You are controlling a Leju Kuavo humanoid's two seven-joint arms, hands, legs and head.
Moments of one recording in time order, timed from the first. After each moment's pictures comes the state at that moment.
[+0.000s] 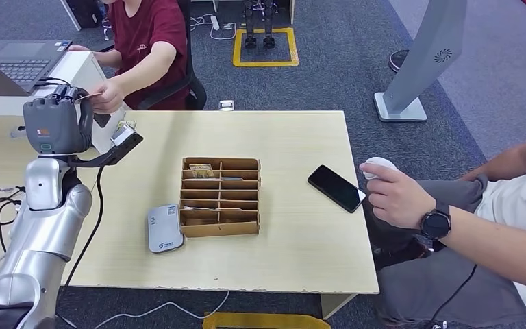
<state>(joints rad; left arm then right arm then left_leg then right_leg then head) -0.68 0.18 -0.18 -0.90 -1.34 0.68 -0.08 -0.06 0.10 -0.52 -0.19 1.47 -0.15 -0.12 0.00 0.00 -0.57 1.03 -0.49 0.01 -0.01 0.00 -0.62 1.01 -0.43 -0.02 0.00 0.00</state>
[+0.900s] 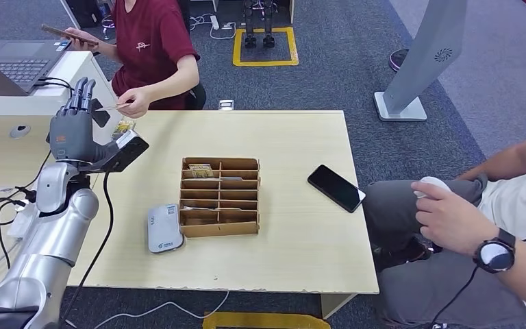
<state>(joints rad) -0.66 0.17 -0.20 -0.89 -1.10 0.44 -0.18 -0.06 0.09 -0.52 -0.19 1.48 -0.16 -0.12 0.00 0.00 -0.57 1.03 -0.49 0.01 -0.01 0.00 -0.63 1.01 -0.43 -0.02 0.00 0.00</state>
